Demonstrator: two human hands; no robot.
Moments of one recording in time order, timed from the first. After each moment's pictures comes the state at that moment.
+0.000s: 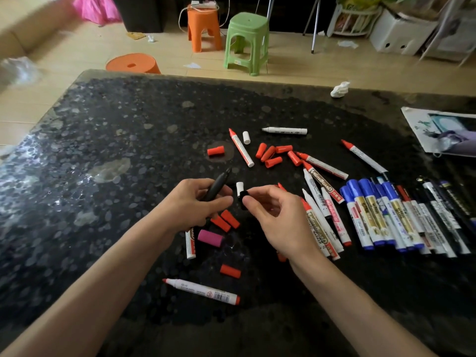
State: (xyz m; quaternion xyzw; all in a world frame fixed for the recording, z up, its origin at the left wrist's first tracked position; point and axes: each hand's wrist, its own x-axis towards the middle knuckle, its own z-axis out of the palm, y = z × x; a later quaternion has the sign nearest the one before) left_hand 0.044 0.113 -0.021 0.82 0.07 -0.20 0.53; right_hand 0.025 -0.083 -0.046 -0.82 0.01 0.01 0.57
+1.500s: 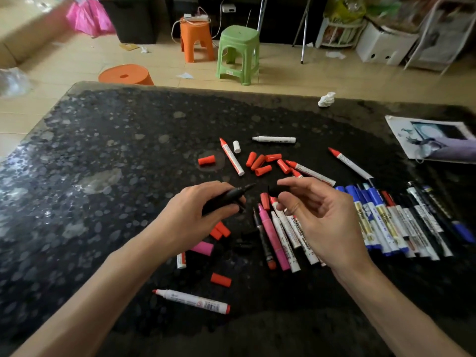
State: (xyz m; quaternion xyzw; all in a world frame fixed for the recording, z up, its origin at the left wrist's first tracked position) left_hand 0.038 0.103 -0.010 0.89 -0.20 -0.05 0.41; right_hand 0.012 -0.141 0.004 -0.80 -0.04 -0.05 0.60
